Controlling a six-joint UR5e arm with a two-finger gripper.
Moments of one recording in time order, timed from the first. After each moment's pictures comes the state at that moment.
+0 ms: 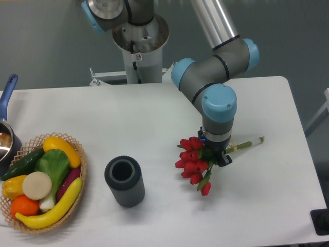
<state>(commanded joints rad) 2.57 -2.02 -1.67 -0.93 1.64 1.71</state>
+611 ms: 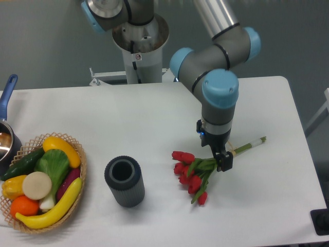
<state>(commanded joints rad) 2.57 -1.92 -1.61 -0.94 1.48 1.71</state>
